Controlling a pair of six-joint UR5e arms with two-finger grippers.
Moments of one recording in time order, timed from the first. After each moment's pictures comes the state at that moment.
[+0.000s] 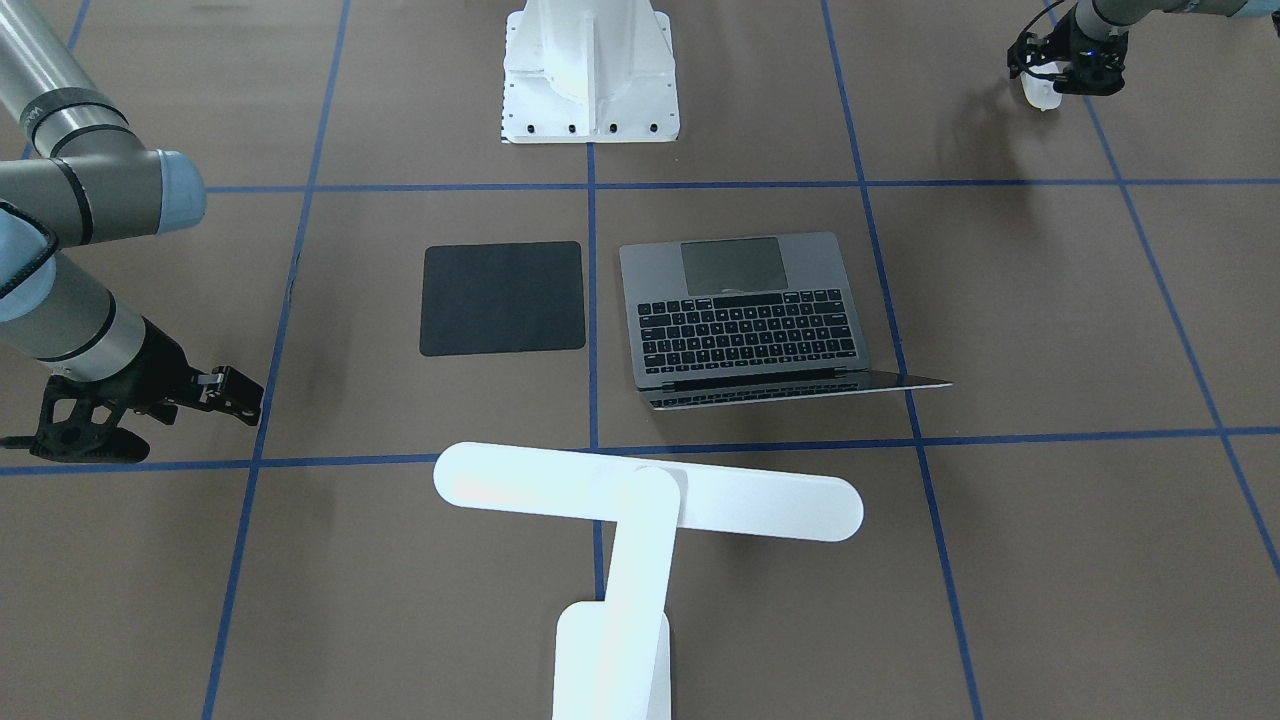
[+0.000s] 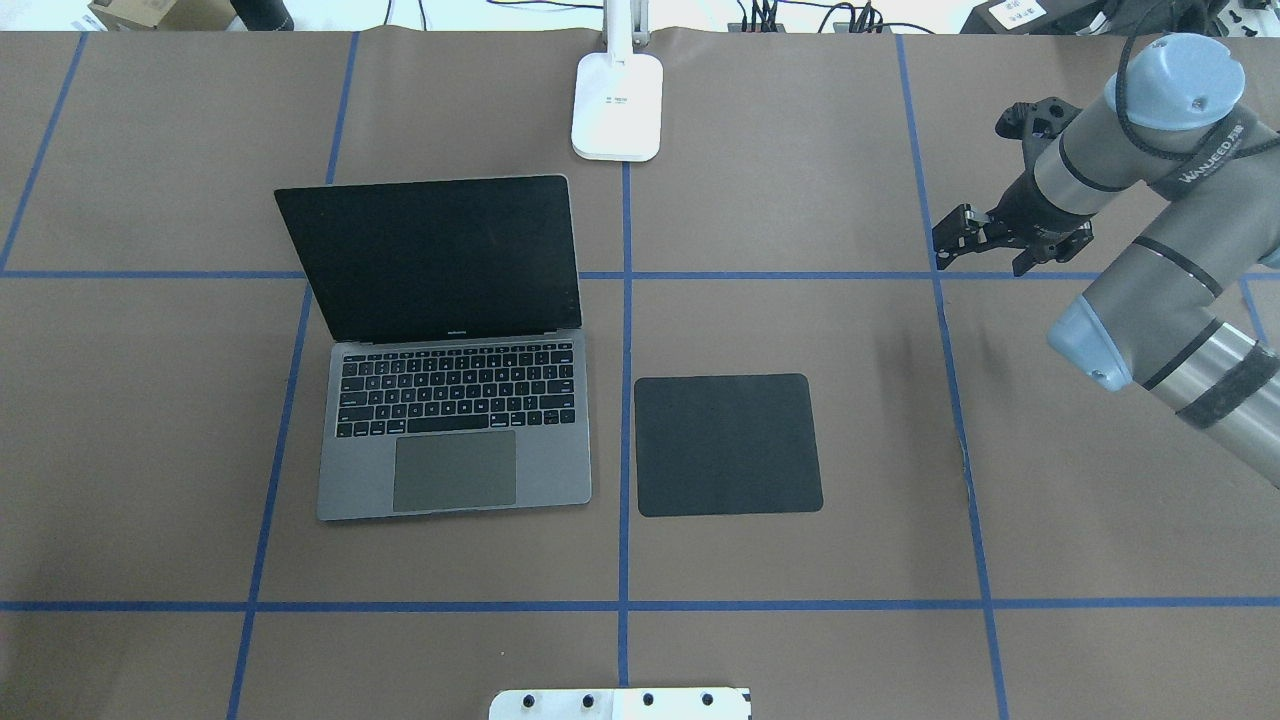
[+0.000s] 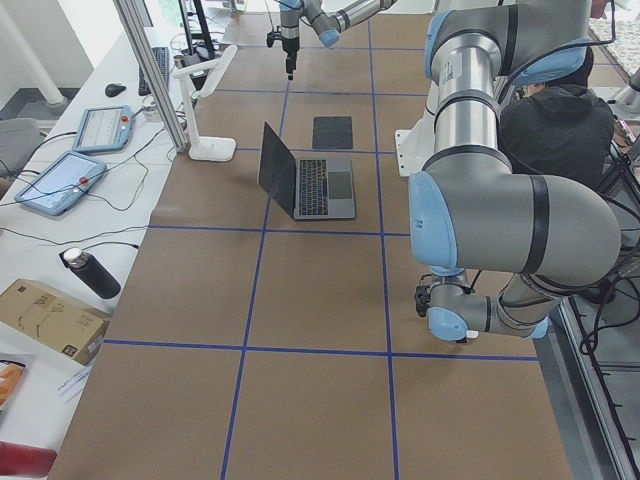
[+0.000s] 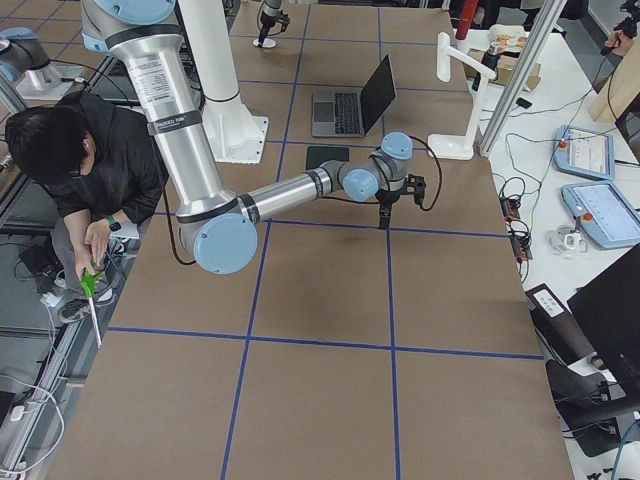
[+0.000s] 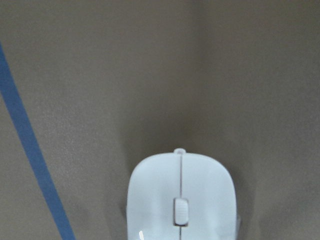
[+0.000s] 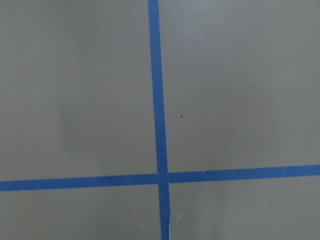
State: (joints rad) left arm 0.25 -0.80 -1.74 -2.91 -1.77 -1.61; right arm 0.96 -1.23 1.55 -1.31 2.19 0.89
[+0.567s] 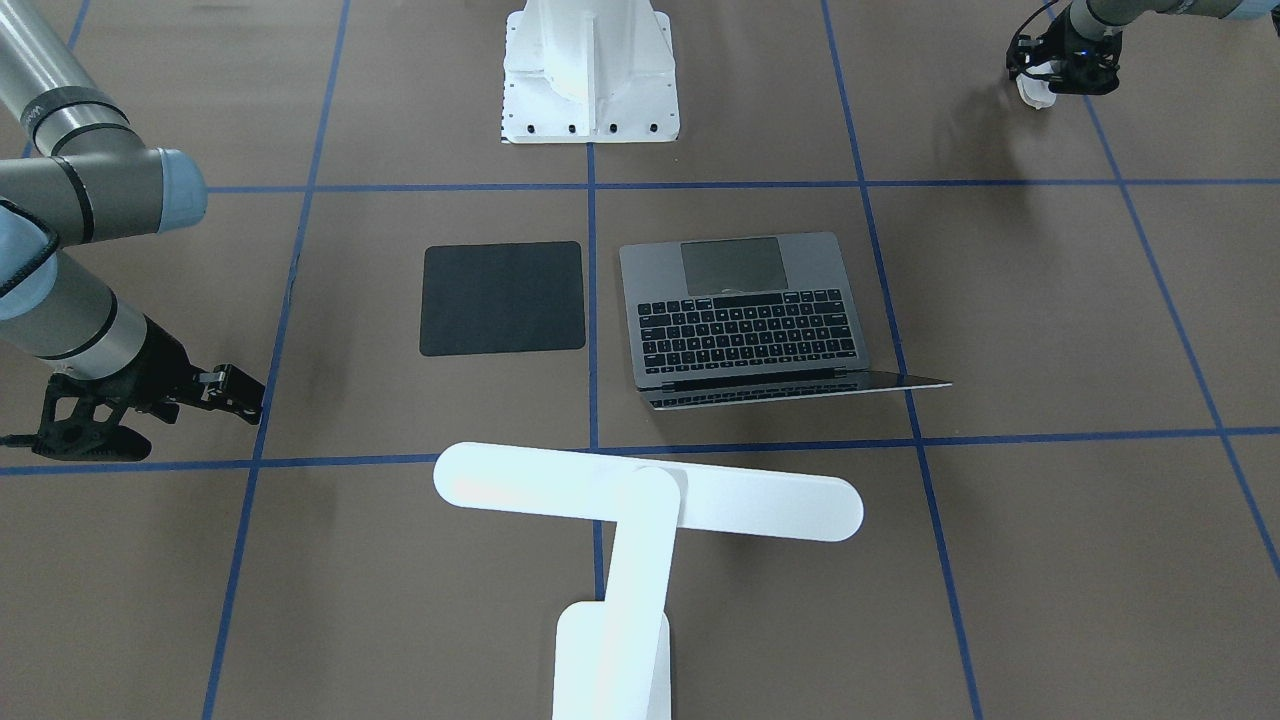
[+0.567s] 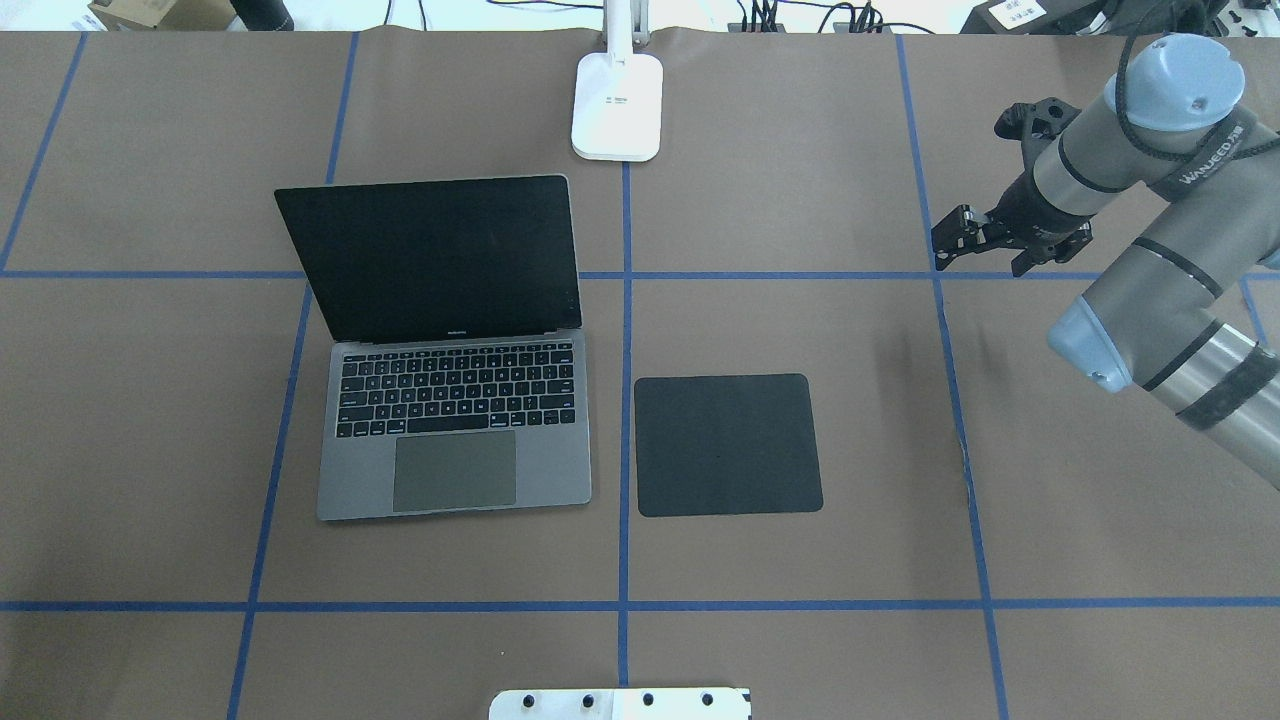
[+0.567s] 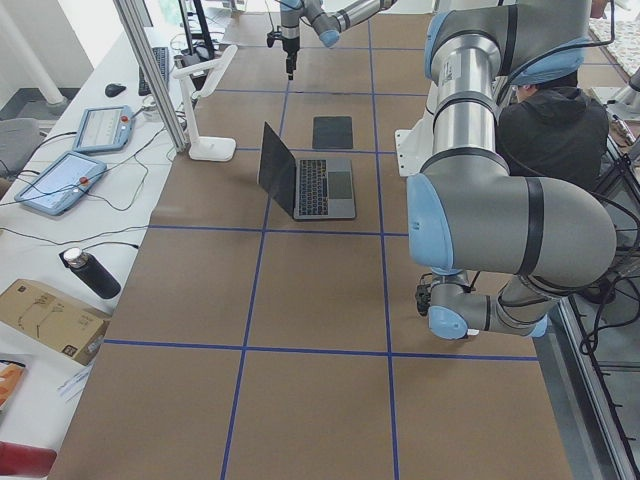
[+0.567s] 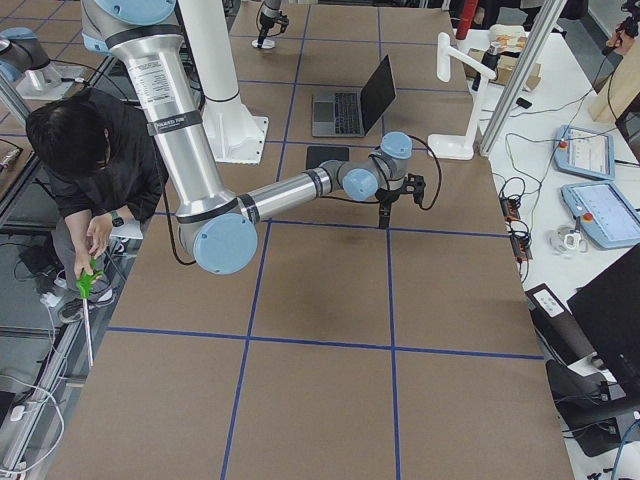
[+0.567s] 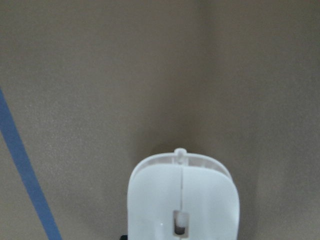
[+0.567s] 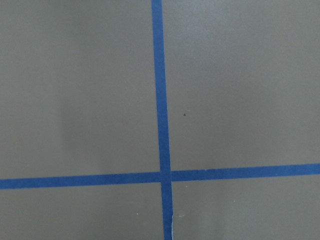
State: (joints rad) left arm 0.26 -0.81 -1.74 -2.91 -1.77 -1.65; right arm 0.96 -1.23 1.56 -1.31 2.19 0.89
